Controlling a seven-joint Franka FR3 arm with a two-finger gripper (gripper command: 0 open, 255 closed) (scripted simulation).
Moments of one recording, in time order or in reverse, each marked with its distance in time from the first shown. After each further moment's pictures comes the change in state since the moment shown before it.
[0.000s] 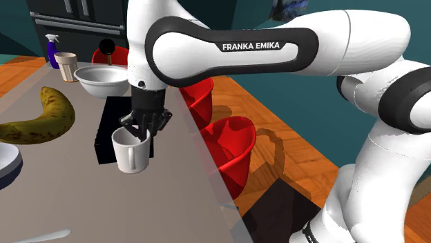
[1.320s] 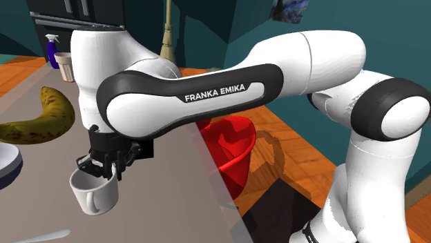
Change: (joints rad) arm 0.125 0.189 0.041 0.085 -0.085 0.094 0.179
